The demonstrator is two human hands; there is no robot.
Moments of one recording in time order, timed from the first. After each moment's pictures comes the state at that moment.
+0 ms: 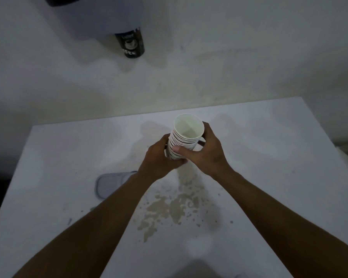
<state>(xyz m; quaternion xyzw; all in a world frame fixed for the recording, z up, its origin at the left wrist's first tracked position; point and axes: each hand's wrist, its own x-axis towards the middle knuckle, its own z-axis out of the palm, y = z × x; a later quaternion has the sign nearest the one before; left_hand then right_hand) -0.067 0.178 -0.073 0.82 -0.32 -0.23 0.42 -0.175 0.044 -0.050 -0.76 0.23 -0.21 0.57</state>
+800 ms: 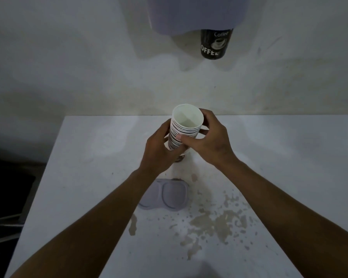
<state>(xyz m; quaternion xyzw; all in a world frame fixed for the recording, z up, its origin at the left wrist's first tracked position) 0.058 0.269 -0.072 0.80 -0.31 -0.12 0.50 -0.021 0.127 -0.038 -0.81 0.19 -0.20 0.52</state>
